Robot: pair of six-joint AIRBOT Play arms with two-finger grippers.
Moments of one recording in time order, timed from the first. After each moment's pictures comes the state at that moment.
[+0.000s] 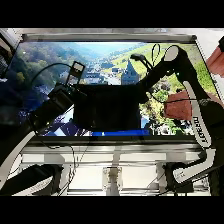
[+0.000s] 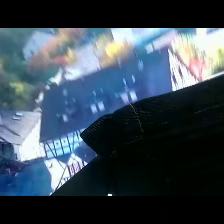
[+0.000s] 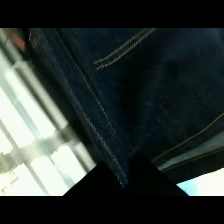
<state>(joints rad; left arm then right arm) -0.54 -1.12 0.99 2.23 -0.89 -1.93 0.17 -1.66 1.70 -1.07 1.65 0.98</state>
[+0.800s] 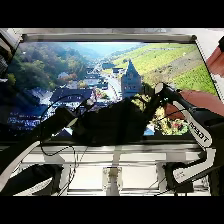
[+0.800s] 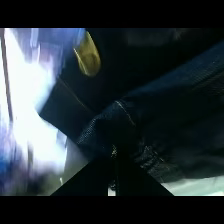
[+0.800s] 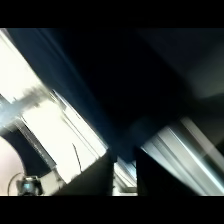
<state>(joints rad) -0.63 -1.09 0.79 1.82 -1.25 -1.54 0.17 -1.66 1.12 -1.00 1.69 1.02</state>
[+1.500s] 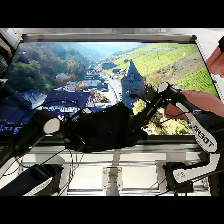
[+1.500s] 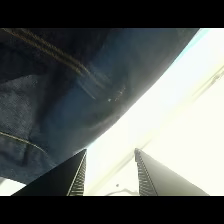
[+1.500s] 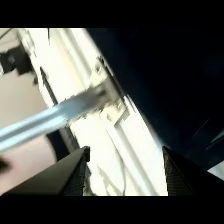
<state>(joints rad) -0.61 -0.82 0.79 1.38 -1.41 -1.35 0.17 -1.59 1.12 -0.79 1.73 0.98</state>
